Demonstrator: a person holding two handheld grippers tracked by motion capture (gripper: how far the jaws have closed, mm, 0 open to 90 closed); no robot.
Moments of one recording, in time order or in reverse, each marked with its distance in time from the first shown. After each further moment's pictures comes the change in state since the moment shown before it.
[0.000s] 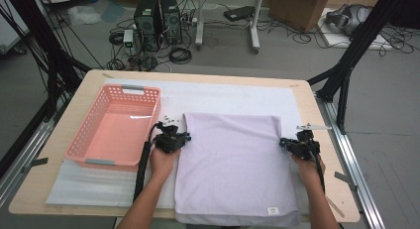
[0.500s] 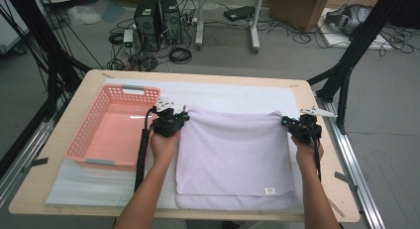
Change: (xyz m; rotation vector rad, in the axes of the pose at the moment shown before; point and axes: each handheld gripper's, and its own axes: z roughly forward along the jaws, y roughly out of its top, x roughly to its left) left arm 0.007 0.051 -0.010 -0.184 0.037 -0.037; right arm 0.002 0.050 -0.012 -0.238 -0.056 -0.004
